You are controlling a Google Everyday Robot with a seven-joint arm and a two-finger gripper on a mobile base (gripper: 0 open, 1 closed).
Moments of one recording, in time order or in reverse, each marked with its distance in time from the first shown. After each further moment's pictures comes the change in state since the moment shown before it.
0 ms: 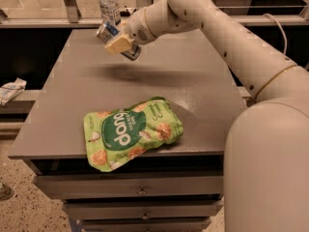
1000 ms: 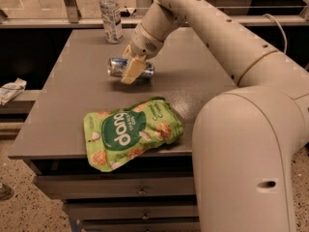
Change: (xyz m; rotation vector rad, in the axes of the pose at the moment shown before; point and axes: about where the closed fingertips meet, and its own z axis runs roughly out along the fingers) arm 0.067 0.077 -0.015 -0.410 0.372 -0.158
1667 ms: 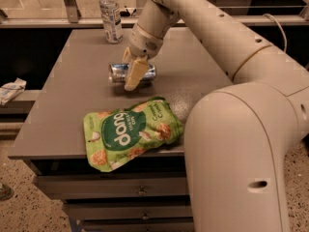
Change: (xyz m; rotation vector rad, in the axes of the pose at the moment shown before) arm 0.004 0.025 -0.003 -0.105 0.094 -0.060
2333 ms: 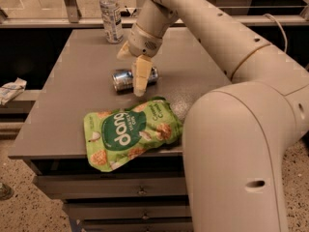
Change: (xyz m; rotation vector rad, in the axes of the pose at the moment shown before) arm -0.001 0.001 -0.002 -0.004 0.006 -0.006
